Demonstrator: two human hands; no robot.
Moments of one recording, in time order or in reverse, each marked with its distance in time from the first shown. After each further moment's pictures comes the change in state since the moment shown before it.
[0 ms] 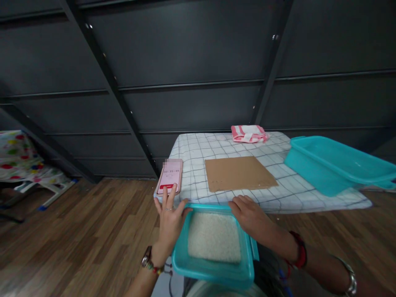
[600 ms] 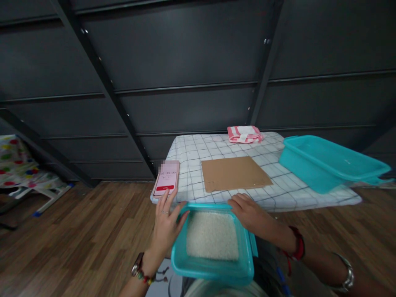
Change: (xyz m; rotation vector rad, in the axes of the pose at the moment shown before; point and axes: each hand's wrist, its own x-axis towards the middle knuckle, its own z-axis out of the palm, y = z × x) left_hand 0.001 -0.002 -0.014 -0.124 0.014 0.141; right_hand -0.008 0.015 0.001 0.112 0.000 -0.011
